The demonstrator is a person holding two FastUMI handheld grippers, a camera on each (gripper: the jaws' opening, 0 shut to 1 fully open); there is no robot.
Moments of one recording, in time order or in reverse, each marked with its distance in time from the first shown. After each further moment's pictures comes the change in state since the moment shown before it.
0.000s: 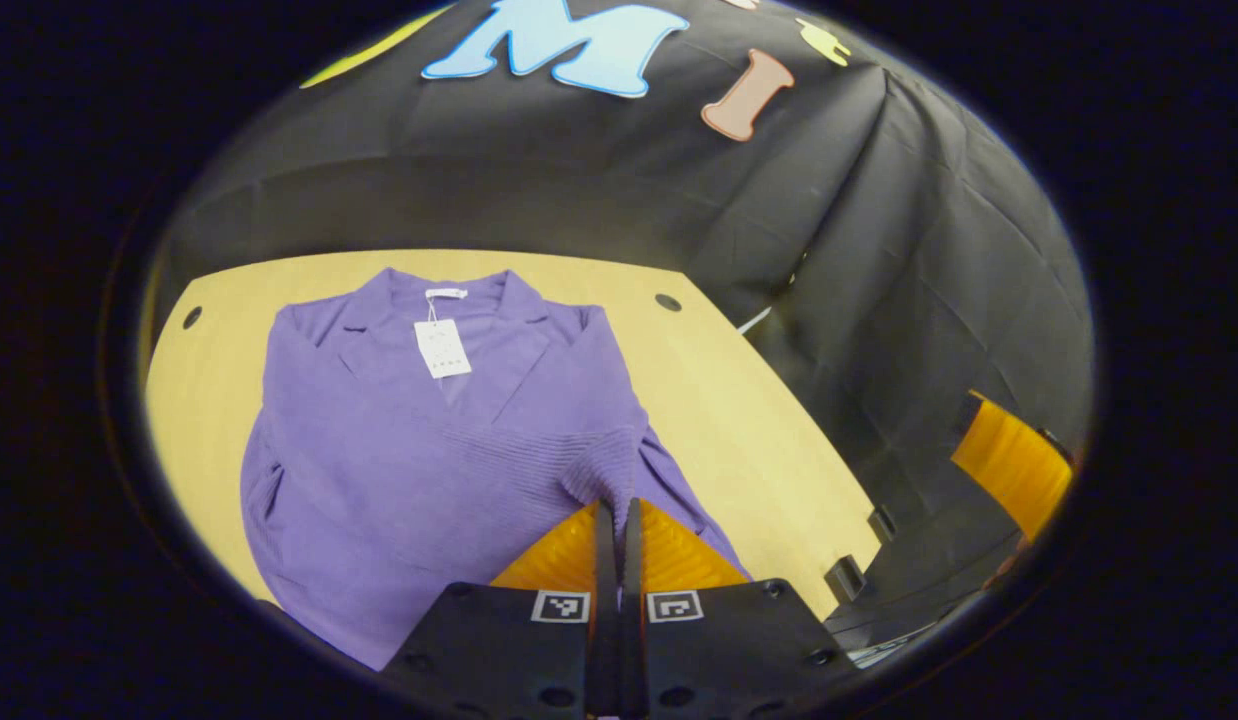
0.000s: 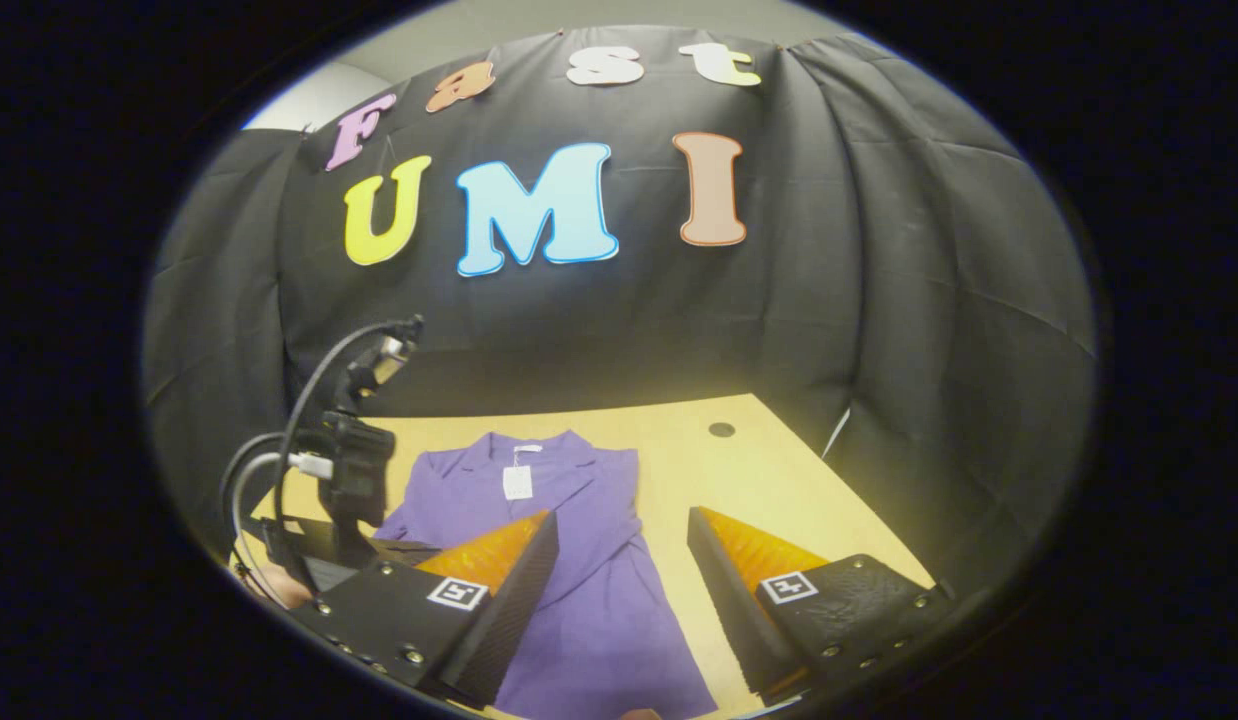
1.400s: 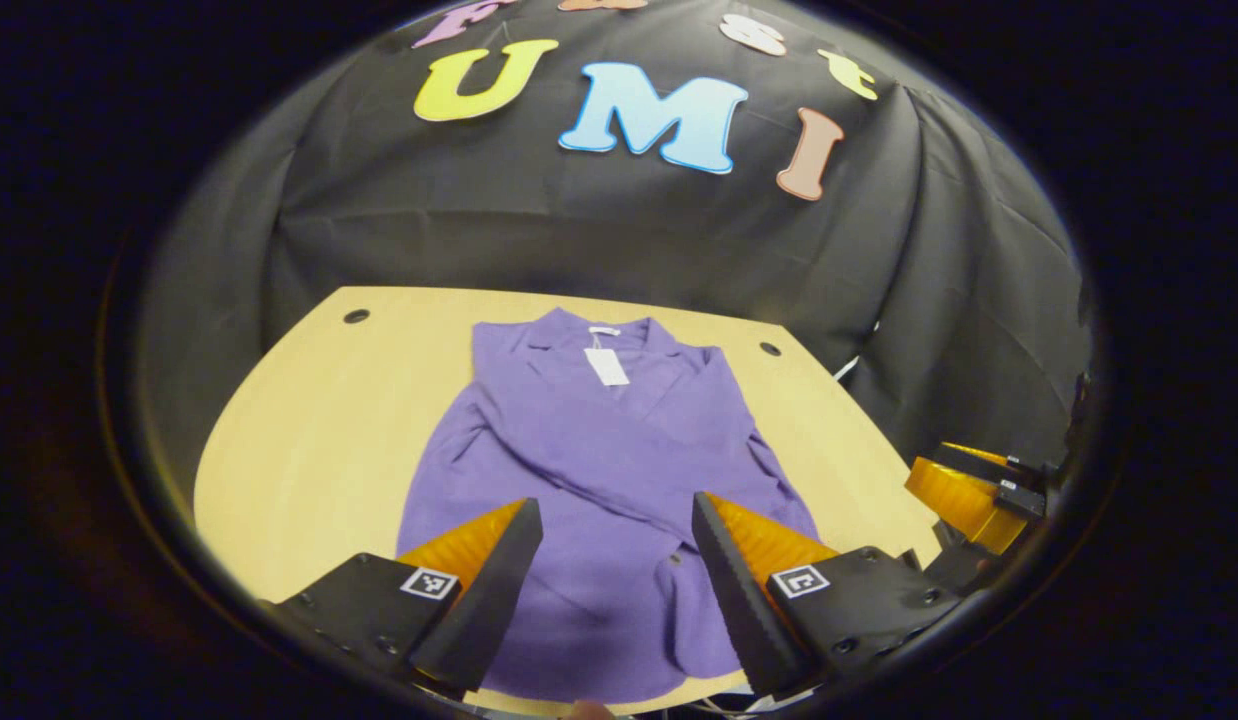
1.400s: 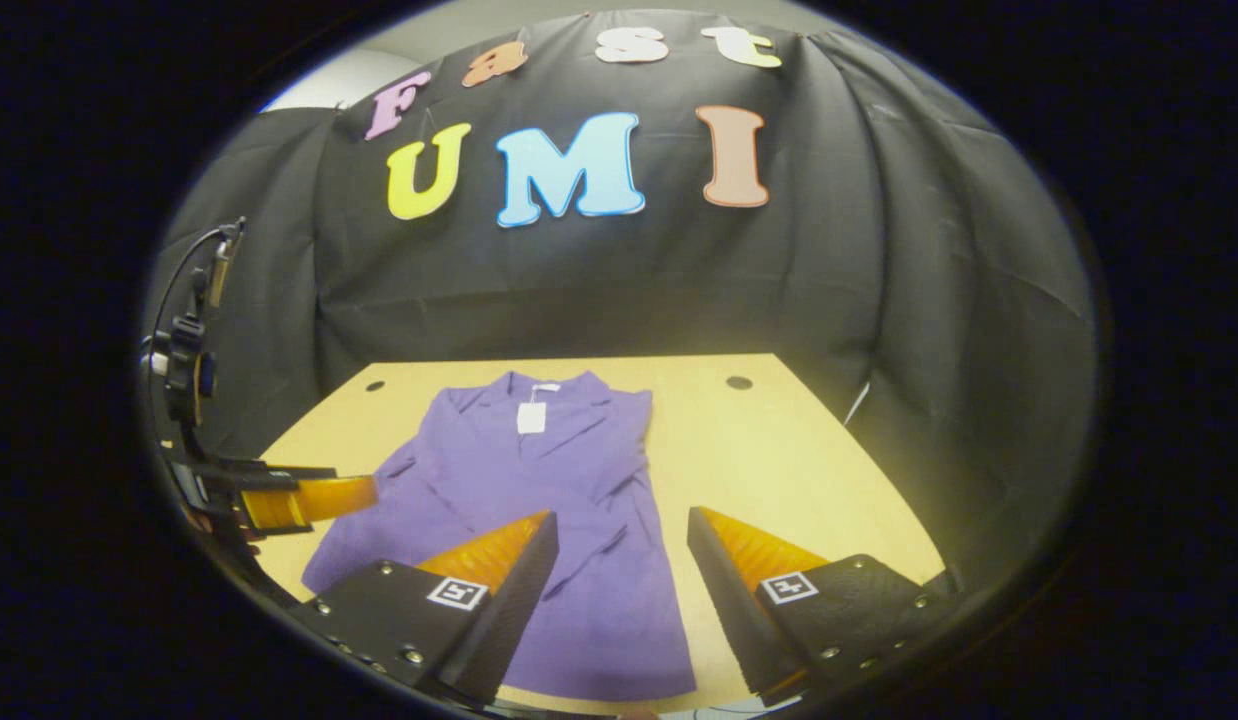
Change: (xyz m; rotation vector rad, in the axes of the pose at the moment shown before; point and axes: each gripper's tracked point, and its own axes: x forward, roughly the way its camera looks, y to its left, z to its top) left arm -0.171 0.078 -0.054 -0.064 -0.249 0.323; right arm -0.029 -0.011 -0.086 -0.044 0.107 0.082
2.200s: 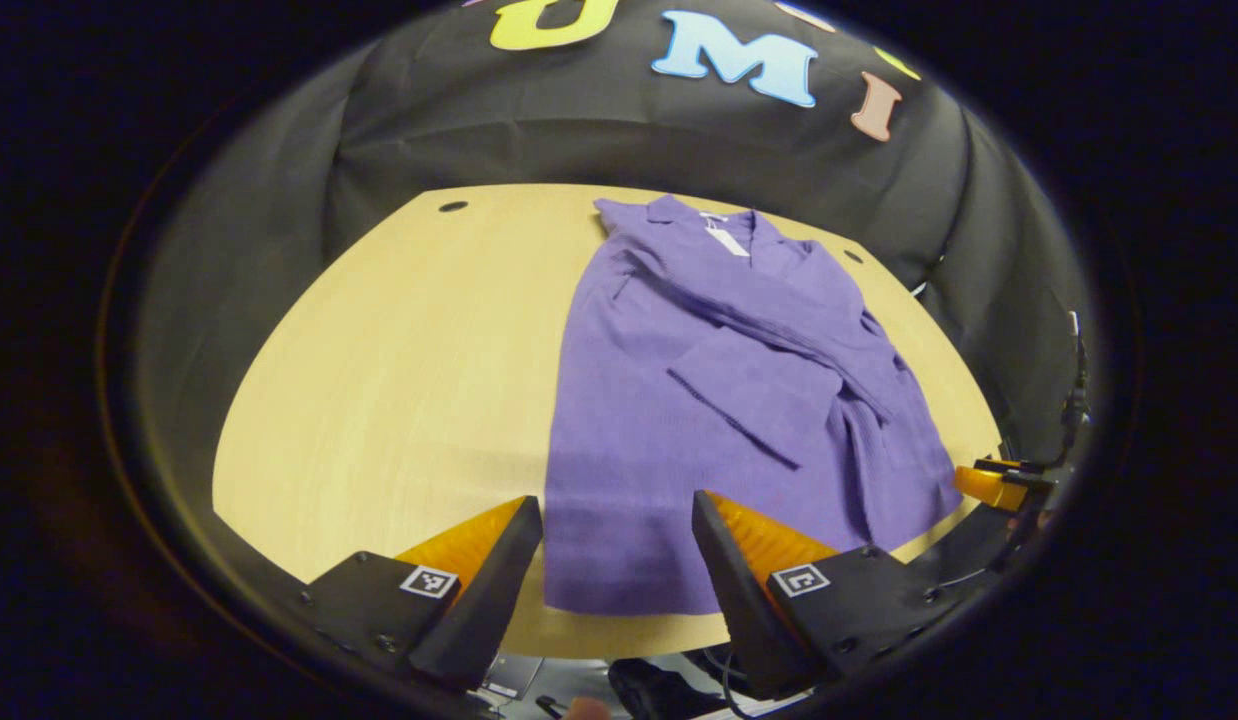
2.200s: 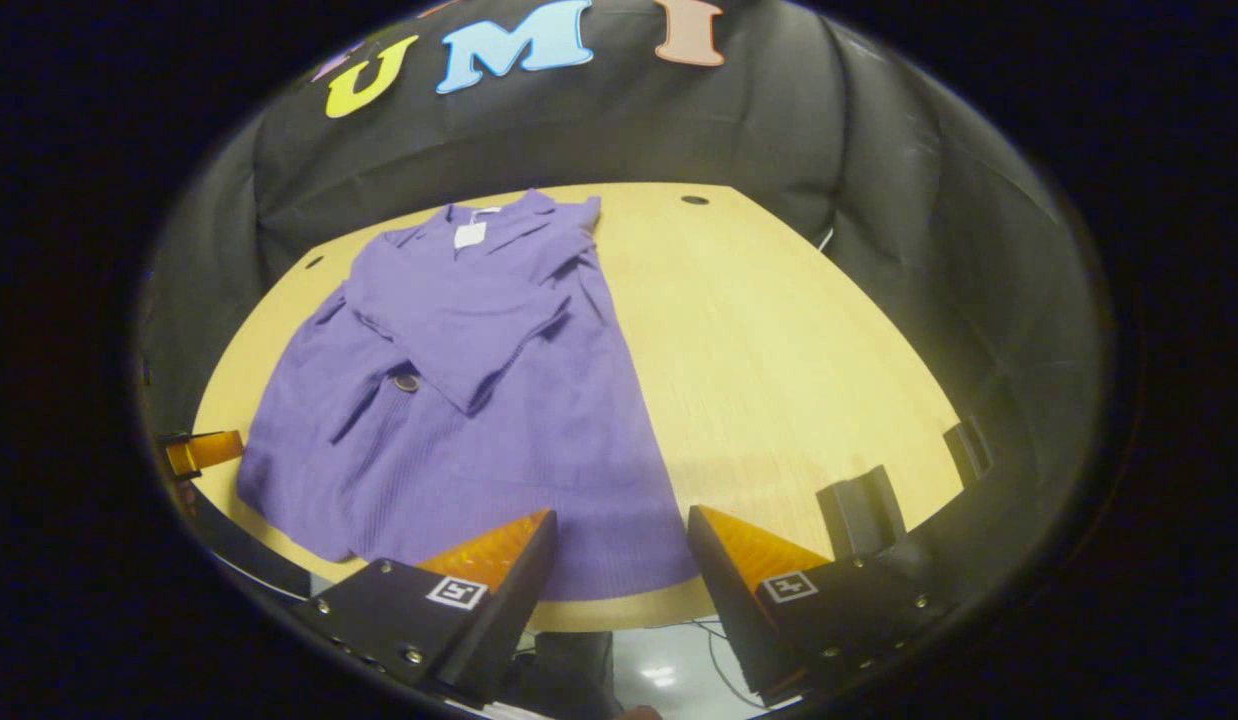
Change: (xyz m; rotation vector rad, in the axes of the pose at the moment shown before) left arm -0.034 0.152 -0.148 -0.022 0.232 0.130; right arm -0.011 -0.029 -0.166 0.059 0.431 -0.123
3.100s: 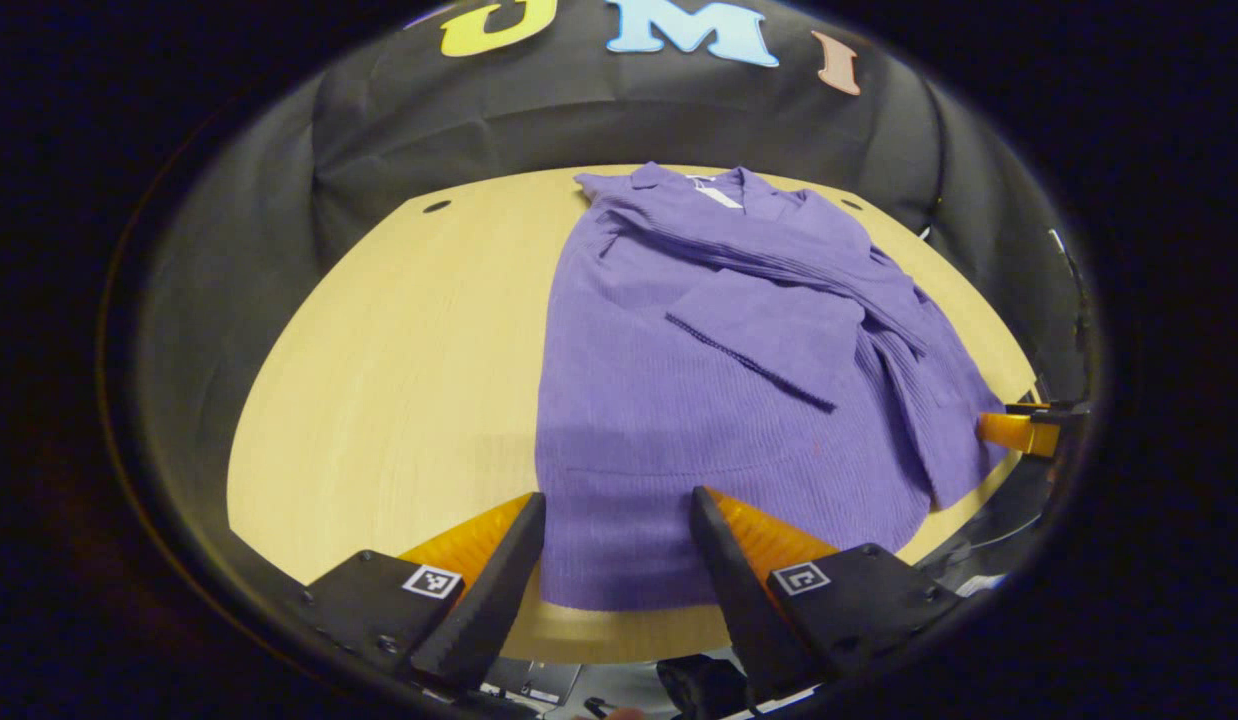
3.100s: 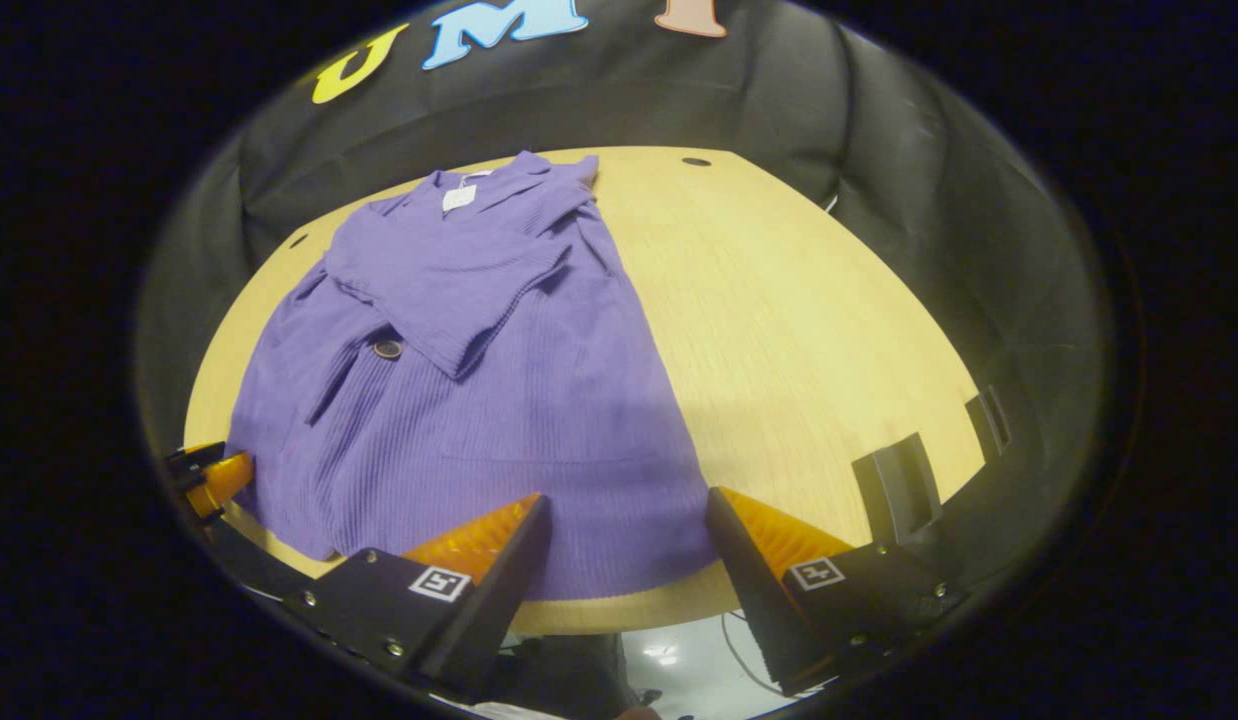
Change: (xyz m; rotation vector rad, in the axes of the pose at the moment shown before) left arm 0.022 -0.014 -0.032 0.116 0.036 0.074; right arm 0.015 0.016 -0.020 0.009 0.086 -0.014
